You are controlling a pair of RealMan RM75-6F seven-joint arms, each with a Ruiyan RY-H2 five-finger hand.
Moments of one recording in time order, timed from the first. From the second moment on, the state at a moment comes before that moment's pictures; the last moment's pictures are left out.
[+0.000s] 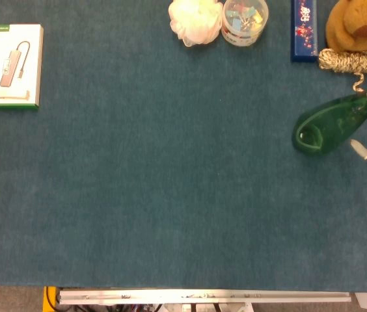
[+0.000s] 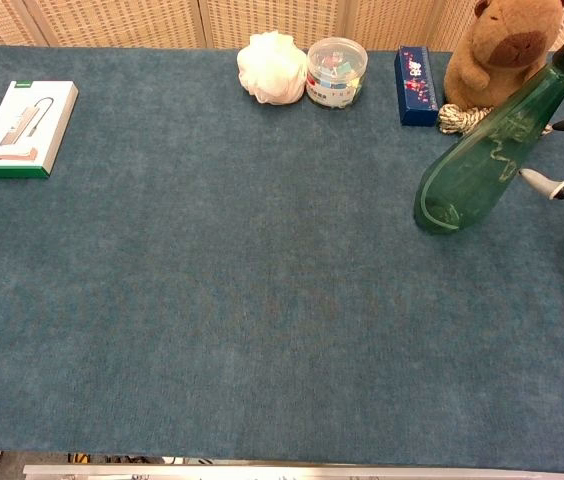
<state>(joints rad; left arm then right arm) -0.01 -1.06 -0.10 -1.83 1.21 1.60 0.49 0.25 -1.87 0.13 -0.70 -1.51 1.66 0.99</state>
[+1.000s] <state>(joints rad) -0.01 -1.06 -0.10 -1.84 1.21 1.60 0.48 0.25 -1.87 0.13 -0.71 -1.53 1.65 0.98</state>
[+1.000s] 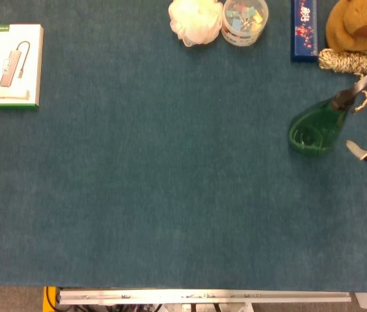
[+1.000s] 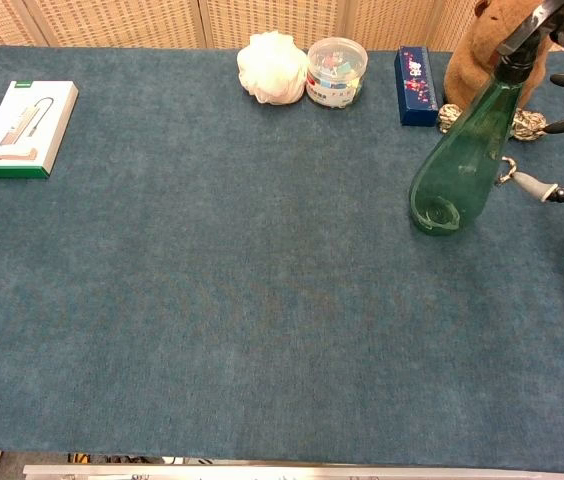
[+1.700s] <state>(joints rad) -0.01 -1.06 -0.09 -1.84 1.22 1.60 0.50 0.19 -1.79 0.16 -0.78 -1.56 1.88 0.90</state>
